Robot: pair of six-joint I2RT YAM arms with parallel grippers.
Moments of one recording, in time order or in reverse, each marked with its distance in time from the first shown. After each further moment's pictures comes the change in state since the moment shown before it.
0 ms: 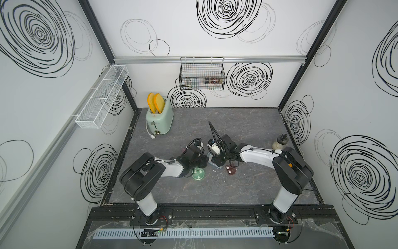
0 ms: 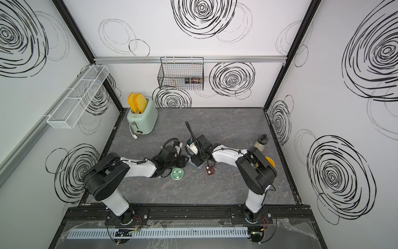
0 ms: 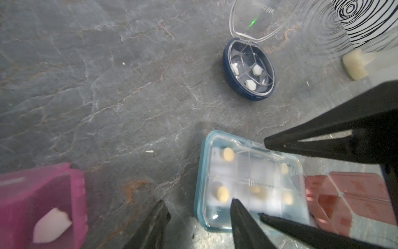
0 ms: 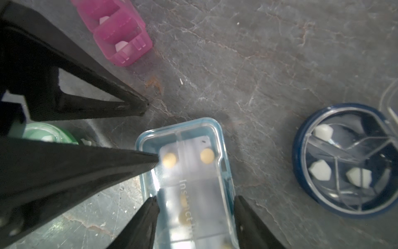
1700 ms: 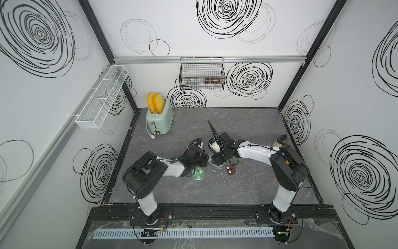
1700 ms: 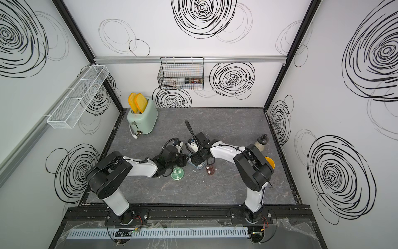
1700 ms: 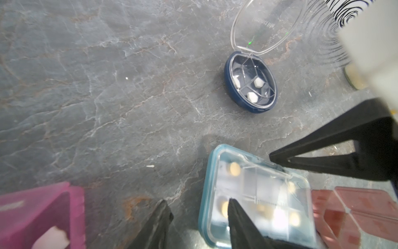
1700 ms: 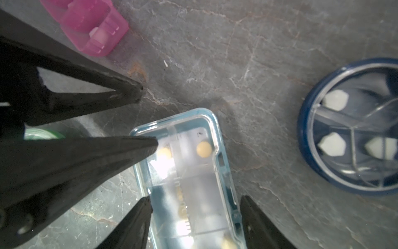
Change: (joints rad) left arm -0.016 0.032 0.012 0.045 -0.043 0.005; right arm -0.016 0.056 0.102 -0.189 -0.017 0.104
